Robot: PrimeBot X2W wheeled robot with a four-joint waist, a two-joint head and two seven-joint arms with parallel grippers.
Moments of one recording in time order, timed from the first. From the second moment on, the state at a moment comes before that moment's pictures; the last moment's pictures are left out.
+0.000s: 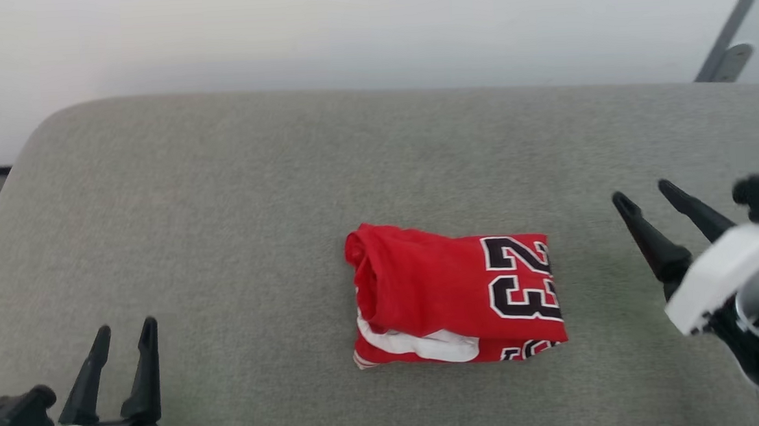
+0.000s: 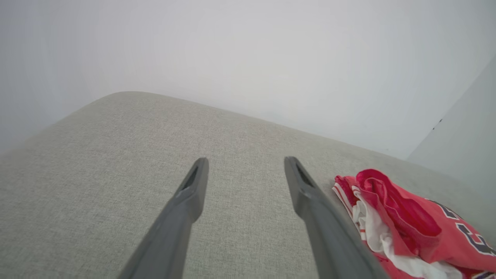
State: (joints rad) left arm 0.05 0.38 -0.09 0.15 -0.67 -0.11 -0.26; right arm -0.25 -0.40 0.13 0.05 0.62 0.13 0.30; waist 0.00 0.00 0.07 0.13
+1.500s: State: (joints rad) left arm 0.16 0.37 0.03 0.11 -0.50 -0.13 -0.26; right arm -0.04 -0.44 0.23 0.25 0.60 0.13 -0.18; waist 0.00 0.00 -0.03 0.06
